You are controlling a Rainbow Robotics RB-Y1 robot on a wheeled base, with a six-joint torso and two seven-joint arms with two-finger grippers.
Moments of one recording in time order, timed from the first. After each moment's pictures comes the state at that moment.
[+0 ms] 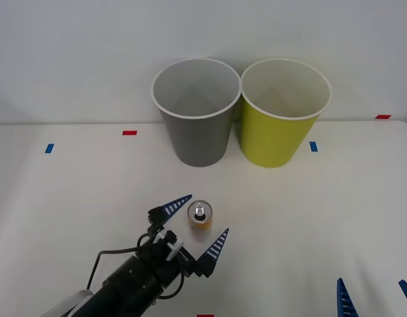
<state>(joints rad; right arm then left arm) 1.09 -0.30 0.18 -2.11 -0.09 -0.51 1.42 0.05 0.51 -0.76 -1.64 0.31 -0.38 -1.77</state>
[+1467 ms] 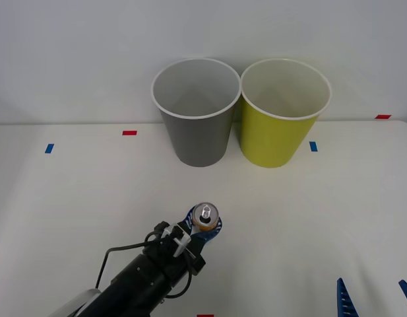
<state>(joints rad) 1.09 -0.30 0.18 -2.11 -0.09 -0.51 1.42 0.04 0.47 -0.76 -1.64 0.33 -0.34 -1.76</state>
